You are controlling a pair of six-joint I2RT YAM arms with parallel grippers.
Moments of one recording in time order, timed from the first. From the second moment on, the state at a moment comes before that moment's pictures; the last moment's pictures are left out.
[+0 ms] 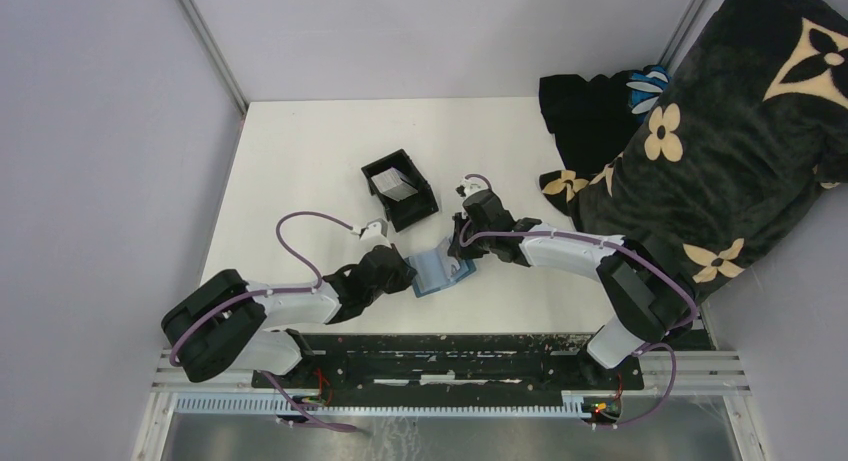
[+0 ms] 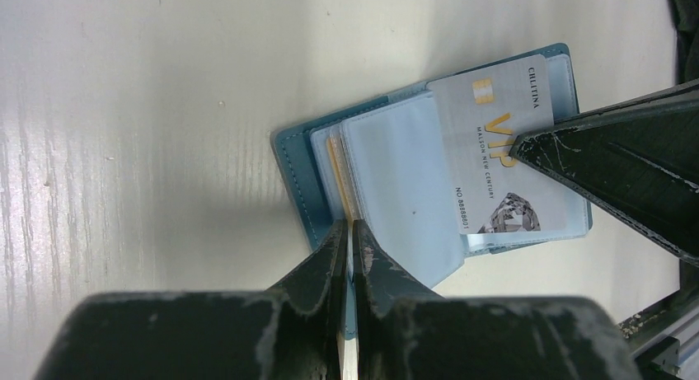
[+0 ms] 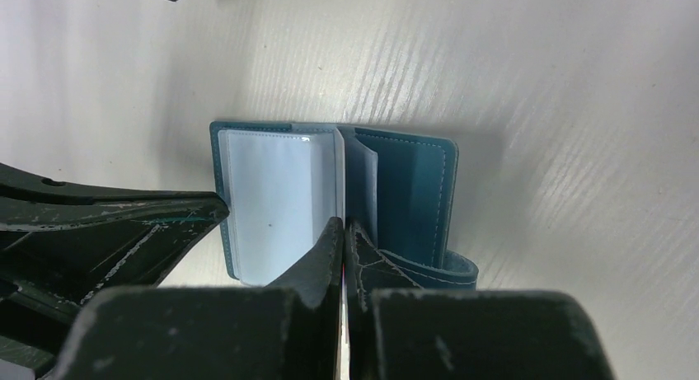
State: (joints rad) left arm -0.87 1.33 0.36 0.29 -0.30 -0.97; right arm 0.74 1.61 0.85 -0.07 -0.06 0.57
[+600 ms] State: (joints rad) left arm -0.87 1.33 0.35 0.30 -0.31 -0.97; right arm 0.73 1.58 0.82 -0.04 -0.09 0.59
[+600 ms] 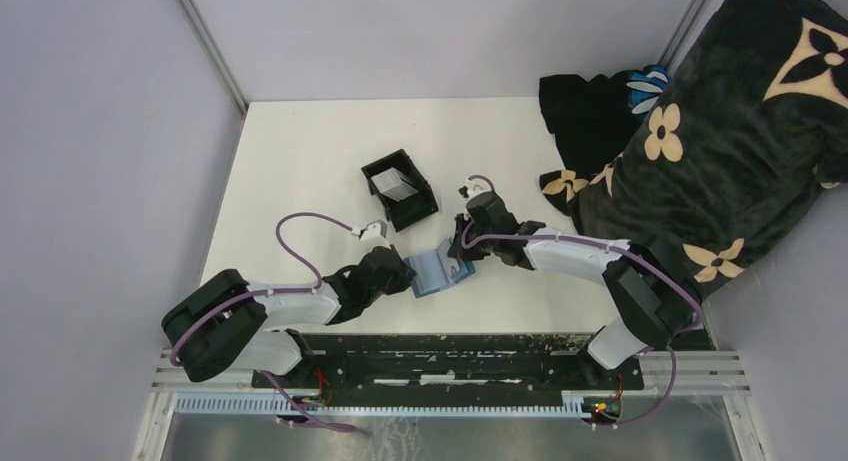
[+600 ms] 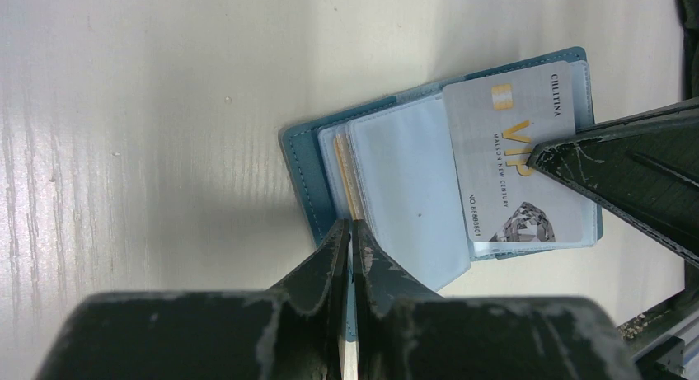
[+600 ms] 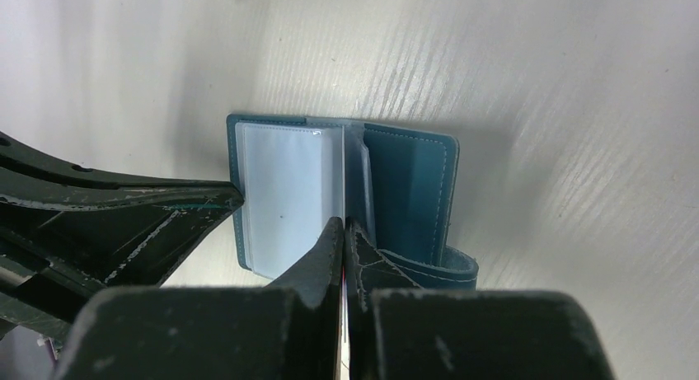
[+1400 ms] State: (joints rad) left arm -0.87 1.34 0.35 0.31 -0.31 -0.97; right arm 0.73 1.56 0.77 0.02 -0.11 0.64
